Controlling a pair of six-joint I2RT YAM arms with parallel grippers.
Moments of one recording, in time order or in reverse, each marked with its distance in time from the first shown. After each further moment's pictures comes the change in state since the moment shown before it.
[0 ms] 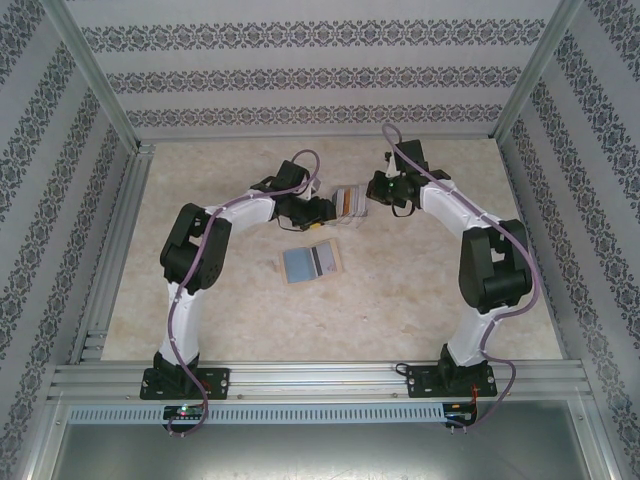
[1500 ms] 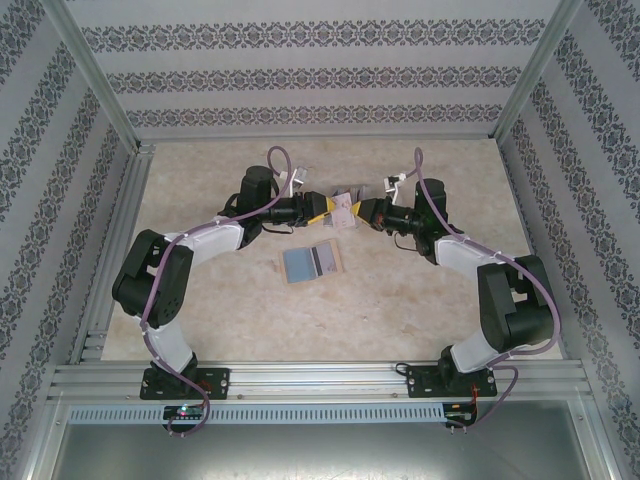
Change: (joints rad) left arm 0.035 -0.365 -0.455 0.673 0.310 -0.276; right arm -0.030 -0.269 -0.595 0.850 -0.604 0.411
